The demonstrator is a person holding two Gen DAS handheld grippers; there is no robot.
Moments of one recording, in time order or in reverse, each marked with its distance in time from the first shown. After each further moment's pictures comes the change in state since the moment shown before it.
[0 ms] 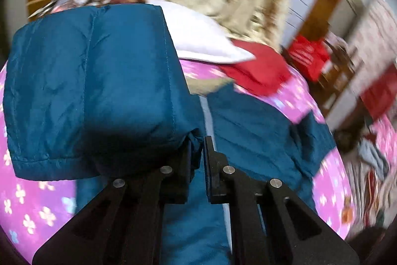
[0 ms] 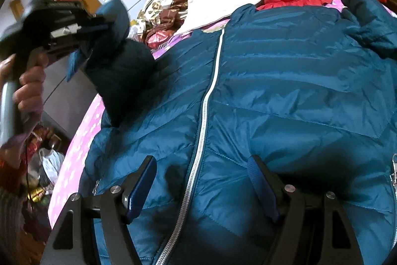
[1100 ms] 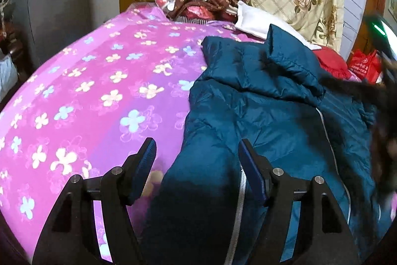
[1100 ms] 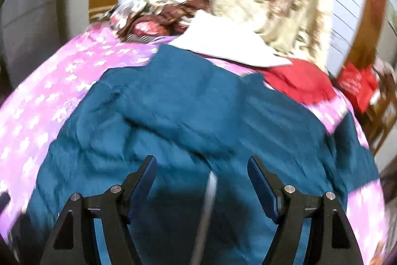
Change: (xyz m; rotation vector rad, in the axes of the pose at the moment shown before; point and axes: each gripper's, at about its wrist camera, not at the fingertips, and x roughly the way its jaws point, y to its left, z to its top) left arm -0.082 0.094 -0.244 -0.175 -0.178 0.408; right arm 0.051 0.140 0.087 -0.475 0.009 -0.488
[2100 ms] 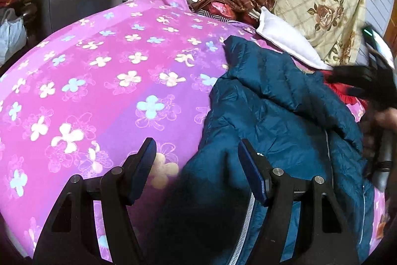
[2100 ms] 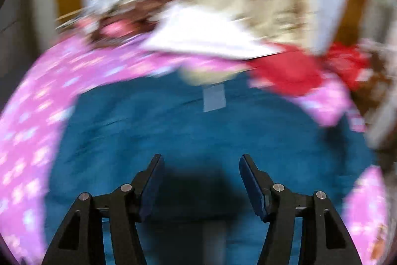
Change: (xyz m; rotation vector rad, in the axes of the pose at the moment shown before) left arm 0.001 0.030 -0.001 -0.175 0.028 0.002; right arm 0.029 0.009 0.046 0.134 0.119 -0.009
